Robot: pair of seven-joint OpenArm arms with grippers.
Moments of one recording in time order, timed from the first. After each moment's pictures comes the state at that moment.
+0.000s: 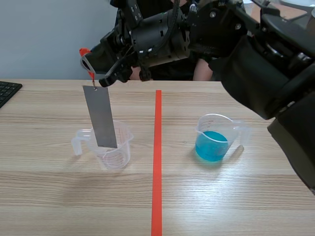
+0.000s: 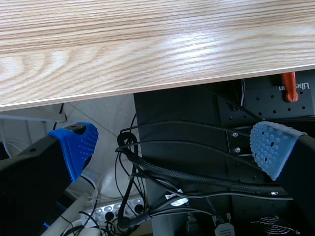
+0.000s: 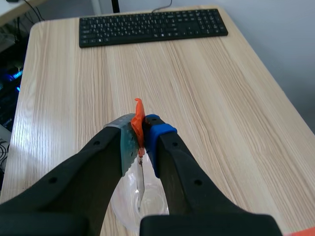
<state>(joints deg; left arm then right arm) 65.1 -27.8 -1.0 96.5 -21.9 -4.4 -9.7 29.4 8.7 -32.1 83.5 34.6 45.3 -34.2</state>
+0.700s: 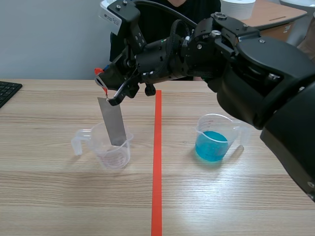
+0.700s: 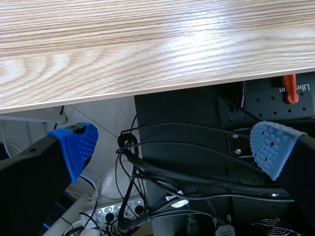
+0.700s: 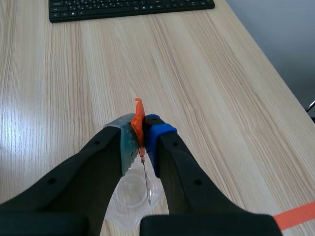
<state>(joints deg) 64.9 -27.8 -1.0 96.5 -21.9 -4.4 -9.7 30.2 7.8 -34.3 74.2 23.6 45.3 -23.9</state>
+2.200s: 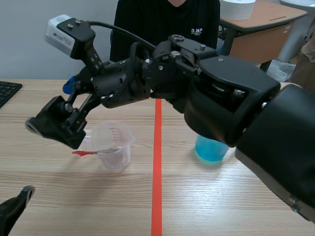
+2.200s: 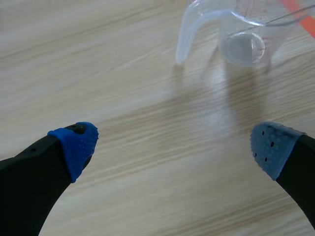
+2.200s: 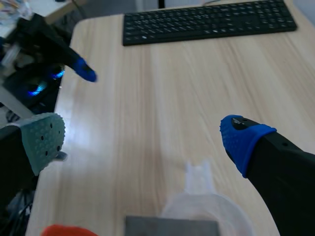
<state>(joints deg) 50.9 -32.4 -11.7 107.2 -16.8 -10.9 -5.4 29.7 3.2 -45.0 72.1 31.7 45.3 -21.5</state>
